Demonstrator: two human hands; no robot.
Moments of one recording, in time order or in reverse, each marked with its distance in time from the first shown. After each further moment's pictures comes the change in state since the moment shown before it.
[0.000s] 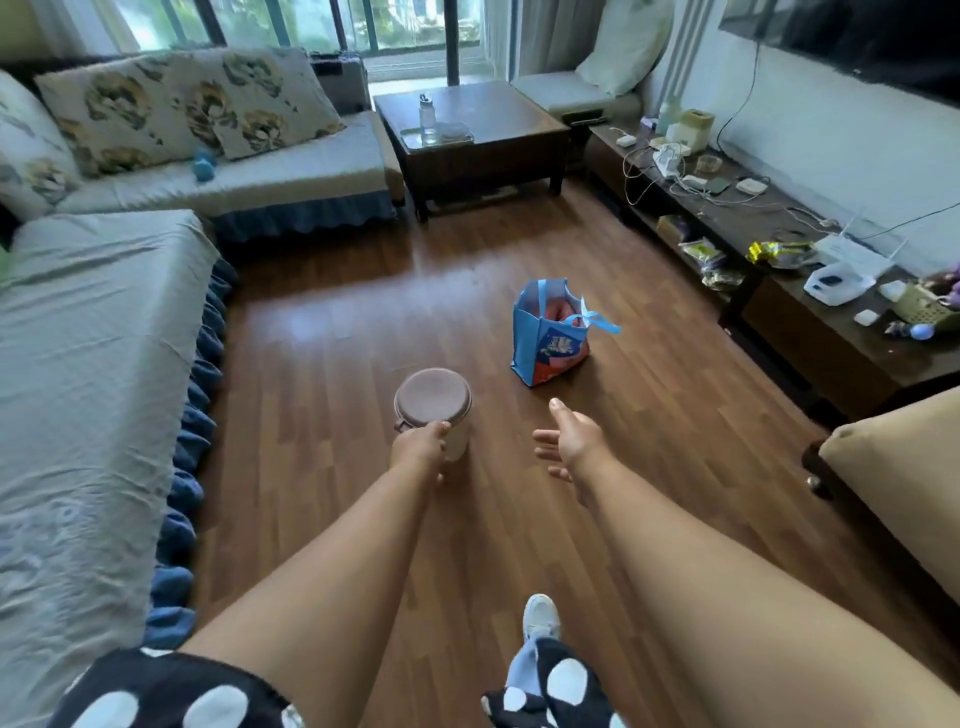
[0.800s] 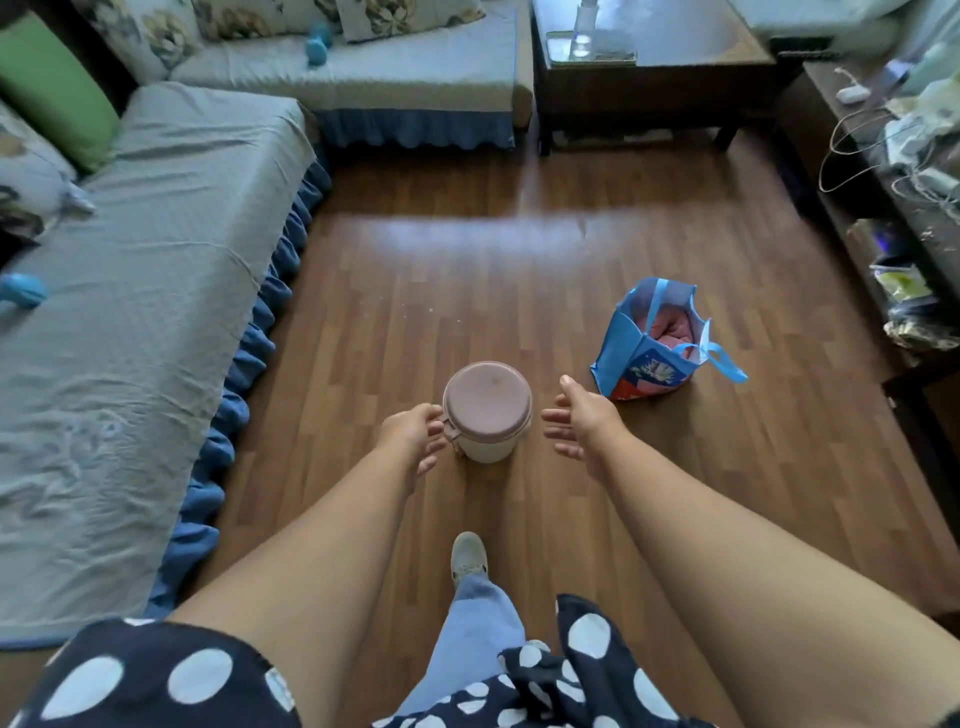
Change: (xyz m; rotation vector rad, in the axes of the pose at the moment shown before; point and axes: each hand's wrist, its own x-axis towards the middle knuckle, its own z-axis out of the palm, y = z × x) left_hand 0.172 0.119 0.006 -0.254 0.178 -0.202; right_hand 0.225 -0.139 0.104 -0.232 -0.268 0.154
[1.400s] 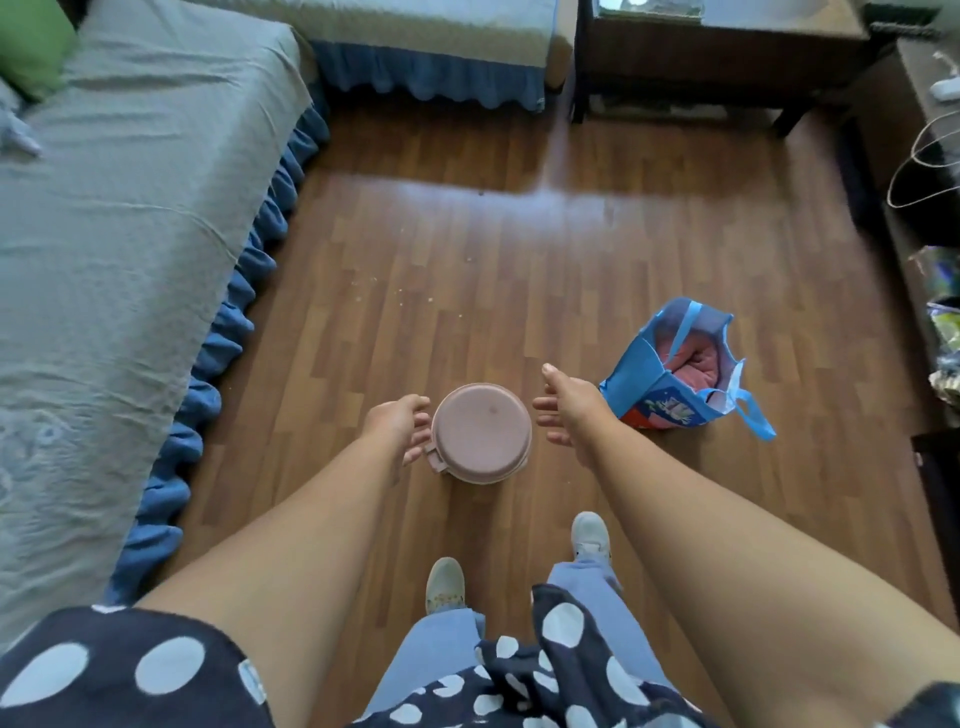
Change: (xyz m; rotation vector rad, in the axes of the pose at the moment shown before) left_hand 0.142 0.109 0.045 -0.032 0.057 -0.118; right_hand 0.171 -0.113 0.038 -0.198 -0.064 0.042
